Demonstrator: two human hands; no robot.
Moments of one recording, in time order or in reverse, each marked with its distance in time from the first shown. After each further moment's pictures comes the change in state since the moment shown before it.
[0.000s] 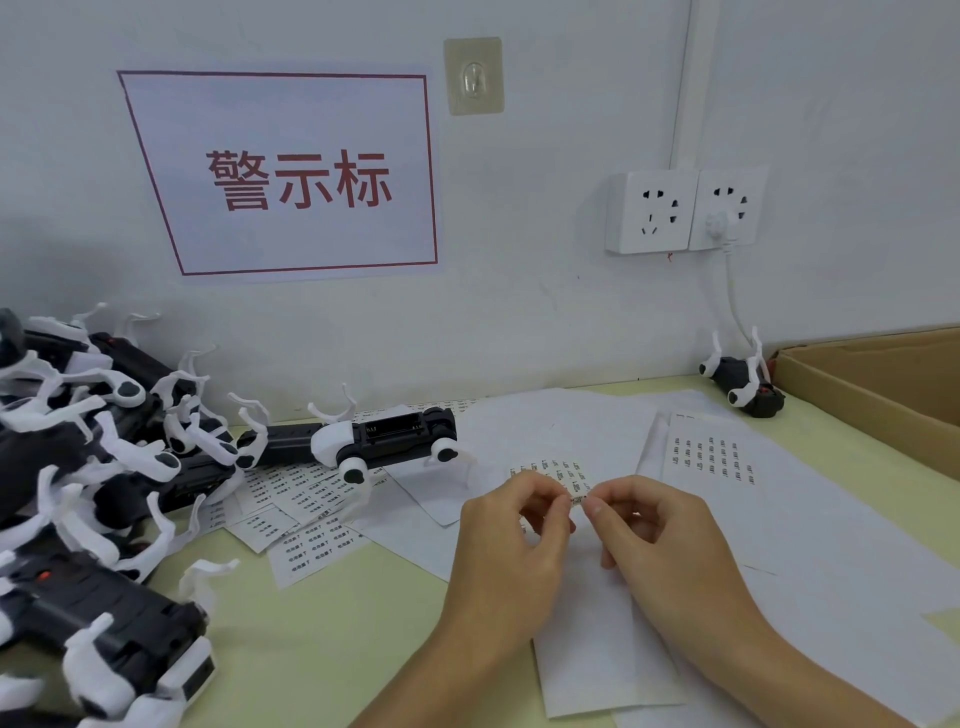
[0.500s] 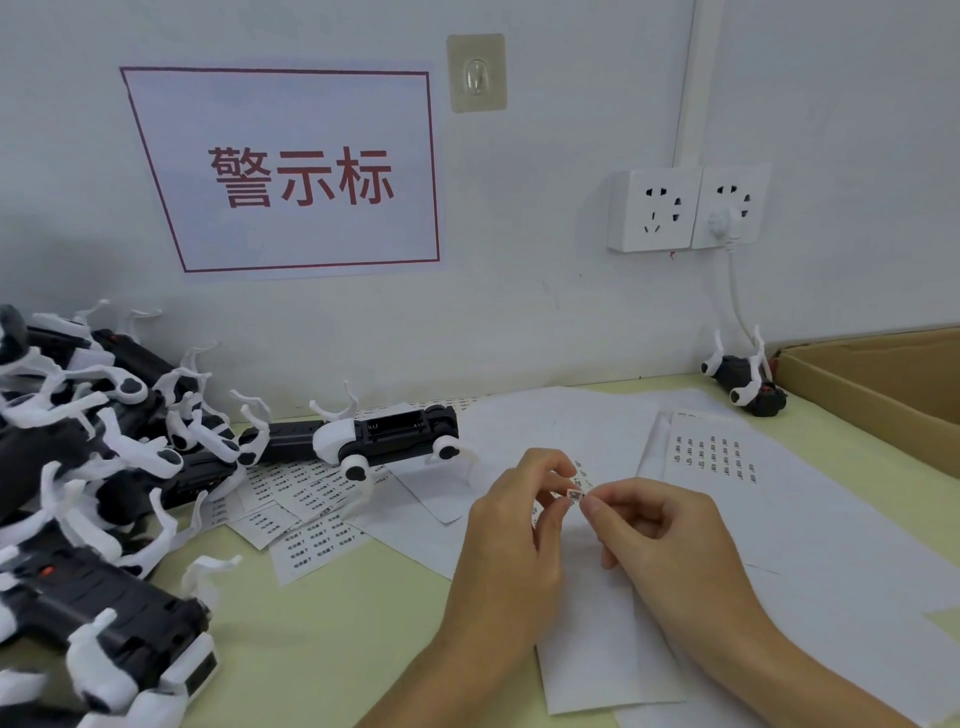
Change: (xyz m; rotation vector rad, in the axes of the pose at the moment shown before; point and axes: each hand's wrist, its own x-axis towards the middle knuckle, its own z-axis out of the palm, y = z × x) left_hand -0.002 -0.001 0.000 0.071 0.008 0.138; right_hand -0.001 -0.002 0.000 0.045 -0.006 -0.032
